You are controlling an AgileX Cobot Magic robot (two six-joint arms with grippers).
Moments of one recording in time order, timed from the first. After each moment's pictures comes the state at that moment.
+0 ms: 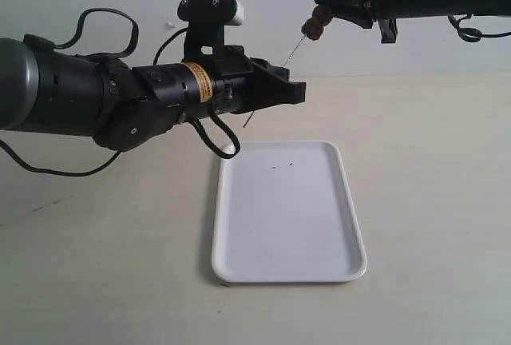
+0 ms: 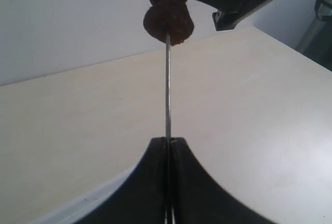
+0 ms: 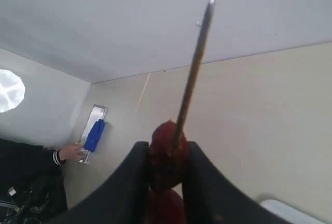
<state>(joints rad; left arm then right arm) -0.66 1.92 -1.17 0.38 -0.38 -0.60 -0.15 2.18 -1.73 1.49 1.05 -0.75</state>
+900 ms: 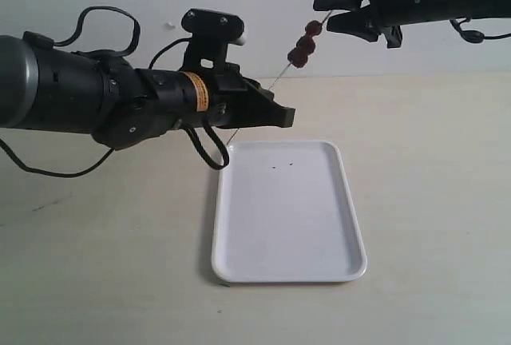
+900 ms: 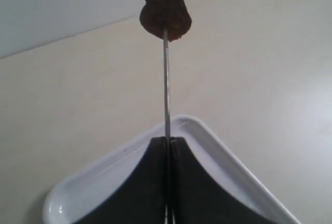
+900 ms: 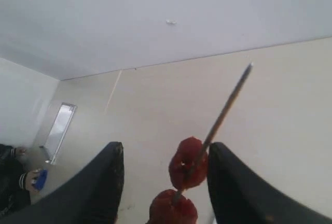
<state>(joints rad) -0.66 1.92 -1.17 0.44 -0.20 -0.55 -0.15 2.18 -1.73 1.41 0.98 -0.75</state>
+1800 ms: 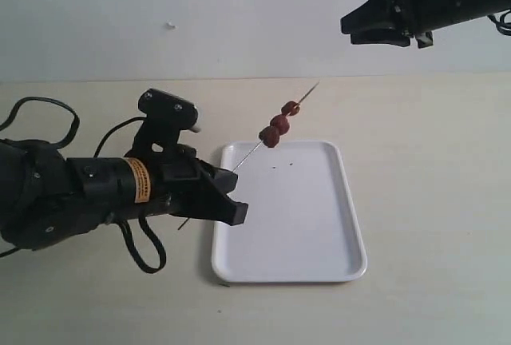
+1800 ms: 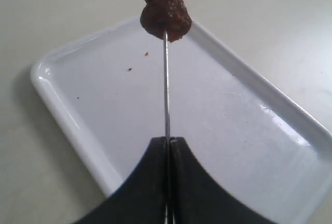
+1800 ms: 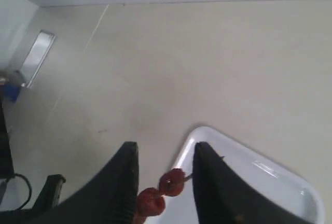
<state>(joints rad) -0.66 1.79 -0.75 0.40 -0.38 -0.47 -0.22 2.13 -1.73 1.19 1.19 -0.81</state>
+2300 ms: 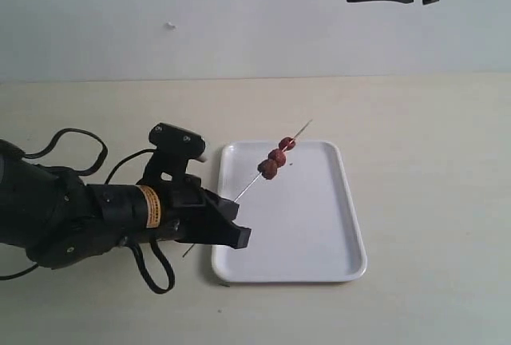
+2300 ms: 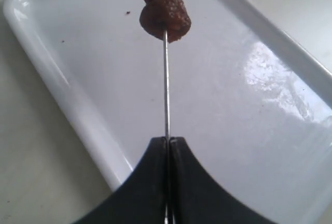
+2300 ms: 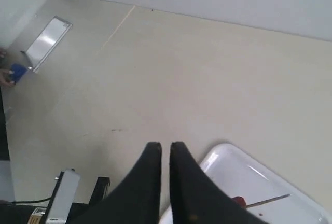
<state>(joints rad) -0.66 1.92 -0.75 0.40 -0.43 -0.52 -0.19 1.99 -1.73 1.17 1.21 -0.85</state>
